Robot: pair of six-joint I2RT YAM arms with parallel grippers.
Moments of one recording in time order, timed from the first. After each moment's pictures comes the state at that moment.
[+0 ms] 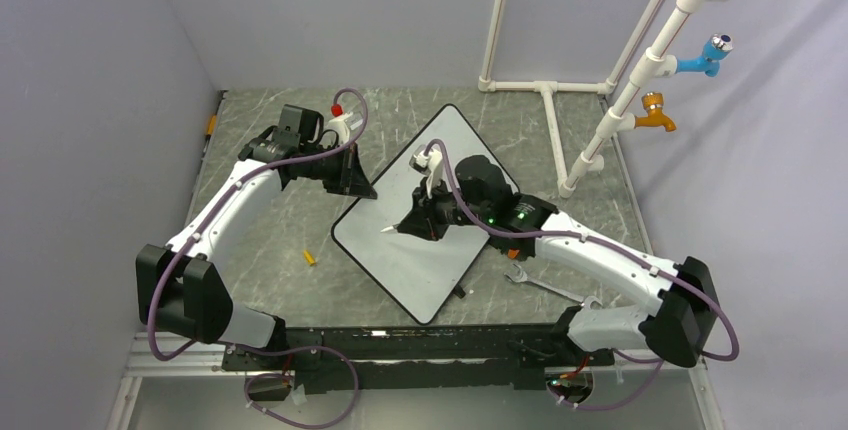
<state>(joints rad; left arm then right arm) -0.28 1.41 1.22 -0.71 0.73 -0.16 0.88 1.24 0.98 -0.18 -0.39 0.21</state>
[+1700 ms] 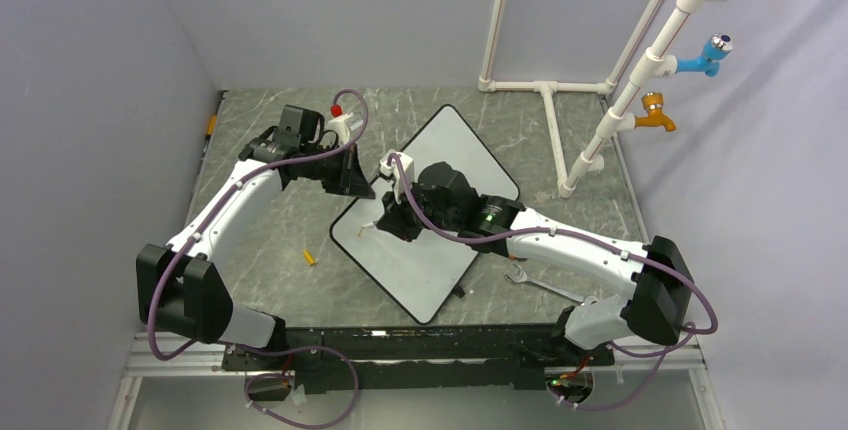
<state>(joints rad) -0.29 1.41 1.22 -0.72 0.69 -0.15 1.01 1.39 1.10 -0.16 -0.15 0.14</state>
